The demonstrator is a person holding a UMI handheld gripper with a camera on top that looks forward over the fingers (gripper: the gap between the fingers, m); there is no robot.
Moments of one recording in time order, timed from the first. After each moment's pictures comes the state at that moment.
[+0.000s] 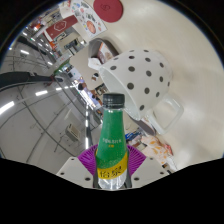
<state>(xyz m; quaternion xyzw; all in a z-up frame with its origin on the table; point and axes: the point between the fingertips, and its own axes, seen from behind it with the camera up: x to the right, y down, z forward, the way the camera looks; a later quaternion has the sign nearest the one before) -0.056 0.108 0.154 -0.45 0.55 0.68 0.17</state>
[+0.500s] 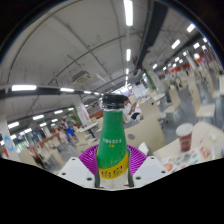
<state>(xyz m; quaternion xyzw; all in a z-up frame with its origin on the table) 0.120 0.120 0.256 -0.73 0.09 0.23 0.64</state>
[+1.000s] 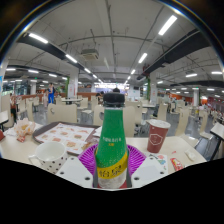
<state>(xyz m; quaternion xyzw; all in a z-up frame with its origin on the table) 0.218 0.121 0.084 -0.77 -0.05 0.01 0.64</state>
